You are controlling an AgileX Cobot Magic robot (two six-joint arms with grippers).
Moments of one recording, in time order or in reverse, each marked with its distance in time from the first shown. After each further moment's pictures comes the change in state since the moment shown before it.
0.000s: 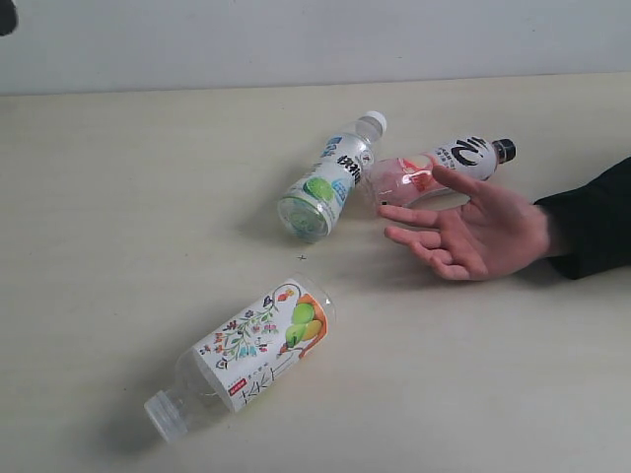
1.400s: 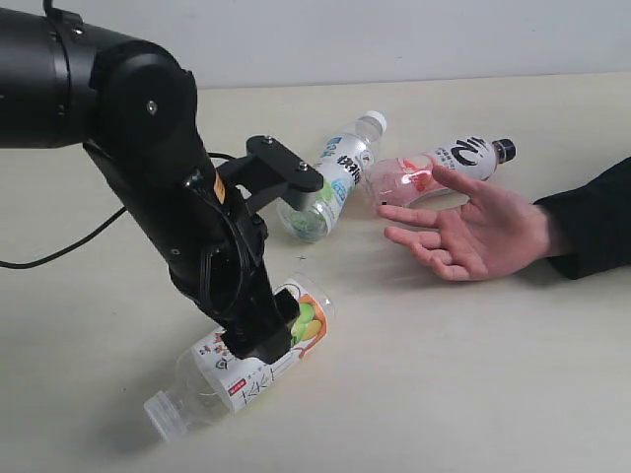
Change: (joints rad) left arm -0.431 0.387 -0.212 -1.492 0.253 0.458; right arm 0.000 0.000 0.000 0.000 0.000 0.000
